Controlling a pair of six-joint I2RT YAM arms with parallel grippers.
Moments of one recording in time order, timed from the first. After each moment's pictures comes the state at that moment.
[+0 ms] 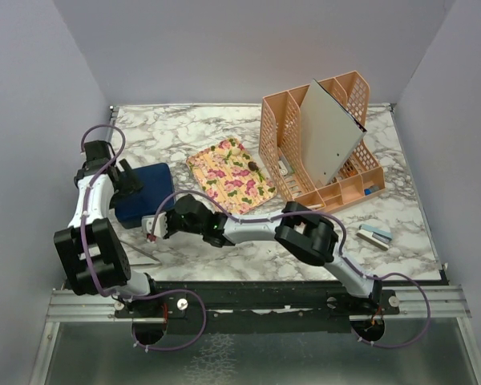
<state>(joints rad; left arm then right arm) 0.32 1.46 1.05 -0.65 -0.02 -0.31 1.20 2.33 1.62 0.43 -0.06 -0.84</state>
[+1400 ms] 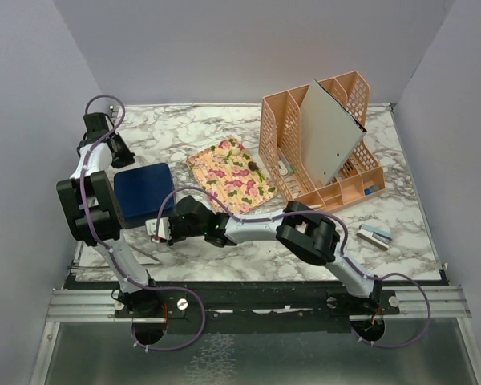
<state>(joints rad) 0.32 1.86 1.42 -0.45 0.17 -0.29 1.20 2.30 1.57 0.35 -0.30 -0.65</state>
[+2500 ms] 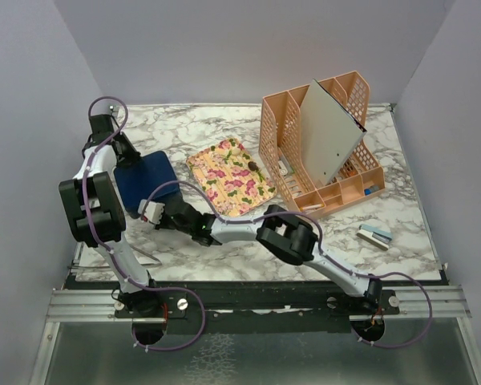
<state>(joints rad) 0.29 1.87 1.37 -0.38 0.19 -0.38 1.19 2.56 1.88 0.35 0.12 -0.49</state>
